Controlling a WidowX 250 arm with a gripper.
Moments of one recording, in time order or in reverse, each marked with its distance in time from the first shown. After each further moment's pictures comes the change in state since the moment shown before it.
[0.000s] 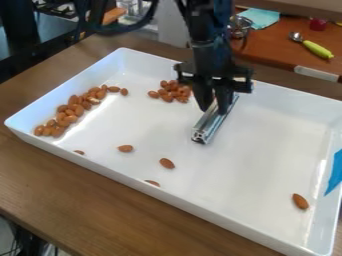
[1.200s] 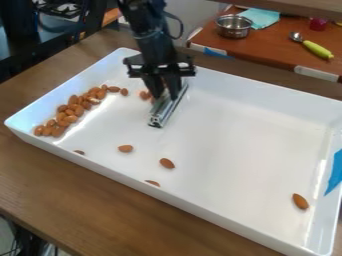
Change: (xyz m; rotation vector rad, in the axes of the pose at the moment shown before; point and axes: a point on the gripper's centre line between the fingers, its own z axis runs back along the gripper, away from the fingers) arm 0.007 0.087 0.005 0.025 -0.035 0.166
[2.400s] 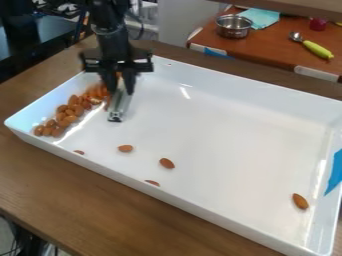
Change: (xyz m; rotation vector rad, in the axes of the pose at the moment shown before) arm -0.013 0.076 0.017 0.260 0.019 0.228
